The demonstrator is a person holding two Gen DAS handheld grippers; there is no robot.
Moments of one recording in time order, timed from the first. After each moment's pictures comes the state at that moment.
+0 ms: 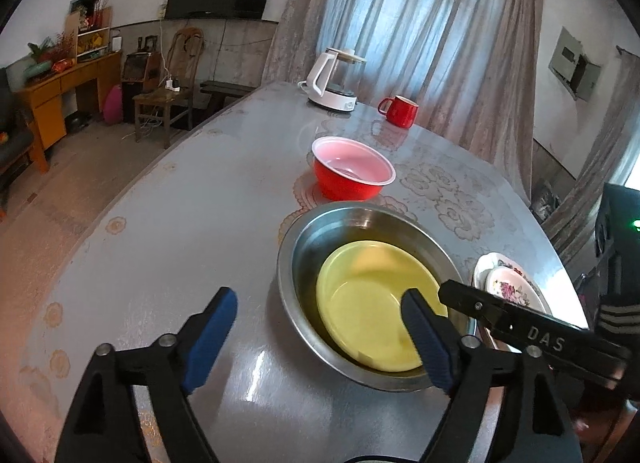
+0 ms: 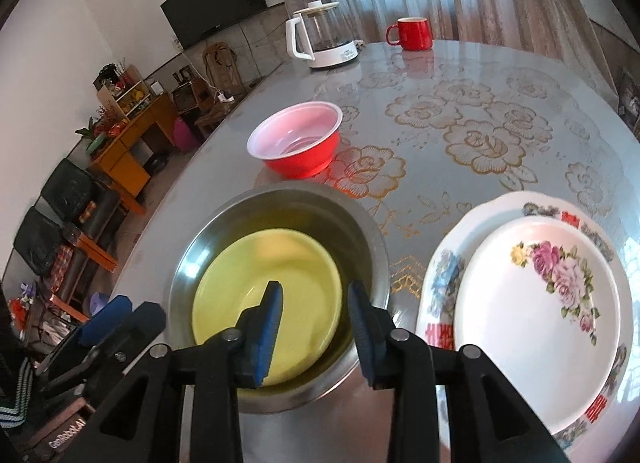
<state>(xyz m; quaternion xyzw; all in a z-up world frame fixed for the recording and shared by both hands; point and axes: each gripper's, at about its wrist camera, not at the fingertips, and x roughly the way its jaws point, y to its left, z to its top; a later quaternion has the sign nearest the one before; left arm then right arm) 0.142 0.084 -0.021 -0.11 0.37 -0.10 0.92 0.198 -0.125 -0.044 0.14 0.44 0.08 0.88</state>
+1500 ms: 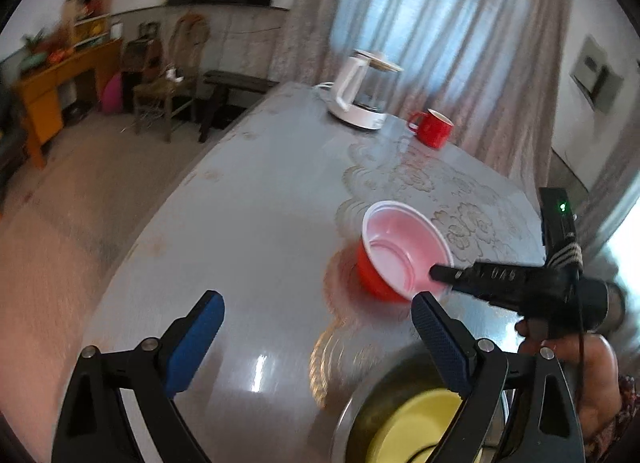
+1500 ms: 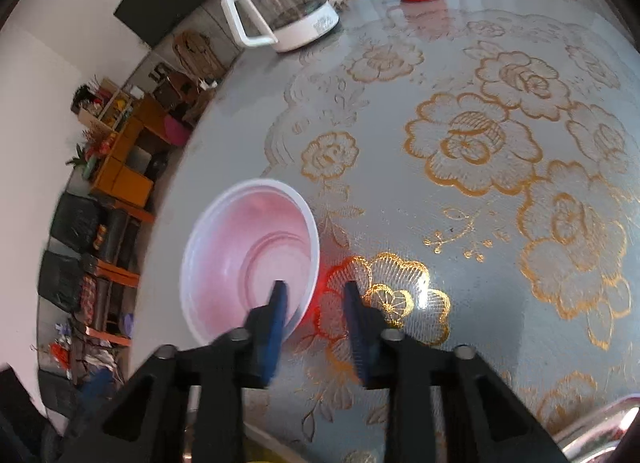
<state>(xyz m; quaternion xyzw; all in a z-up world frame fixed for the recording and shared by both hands) 0.294 0.105 -0.002 -0.10 0.40 -0.10 0.90 0.403 -0.158 -0.072 0.22 0.52 0.09 0.82</state>
